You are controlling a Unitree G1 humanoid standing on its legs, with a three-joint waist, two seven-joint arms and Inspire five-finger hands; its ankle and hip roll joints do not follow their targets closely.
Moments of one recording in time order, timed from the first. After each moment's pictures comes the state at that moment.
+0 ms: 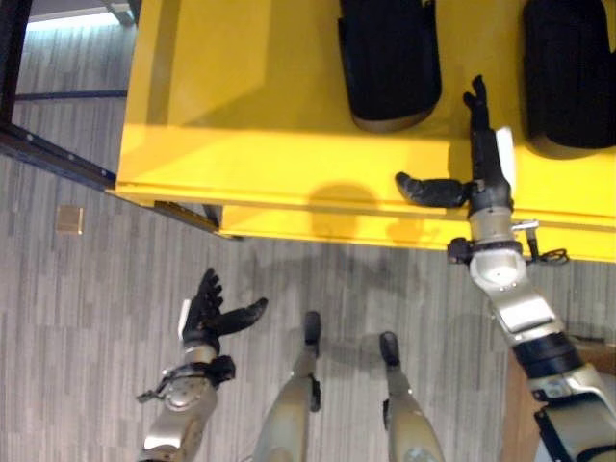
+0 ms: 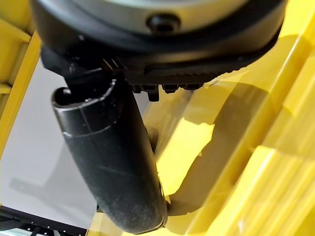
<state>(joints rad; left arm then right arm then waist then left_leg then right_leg) 0.10 0.42 -0.11 0.12 -0.49 -0.07 0.30 -0.57 -0.57 0.23 0.13 0.06 -0.03 -0.37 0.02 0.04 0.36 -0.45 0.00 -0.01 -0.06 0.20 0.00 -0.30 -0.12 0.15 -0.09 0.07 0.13</state>
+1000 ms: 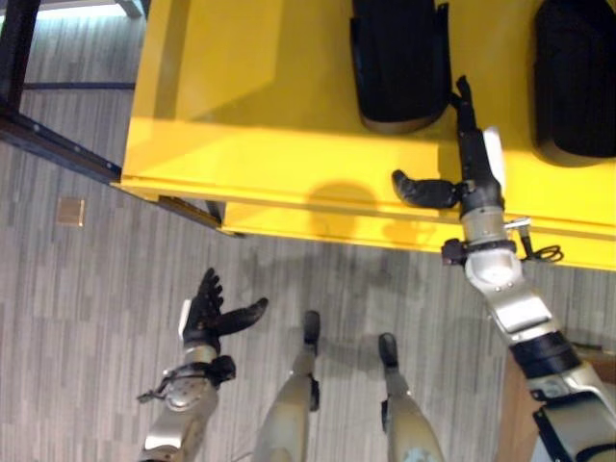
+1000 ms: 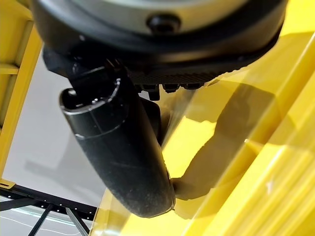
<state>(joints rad) 0.10 0.41 -0.11 0.12 -0.49 -0.07 0.30 -0.57 -0.56 0.26 0.12 0.06 -0.03 -0.33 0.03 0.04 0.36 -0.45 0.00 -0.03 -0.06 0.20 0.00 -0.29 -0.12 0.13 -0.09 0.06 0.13</state>
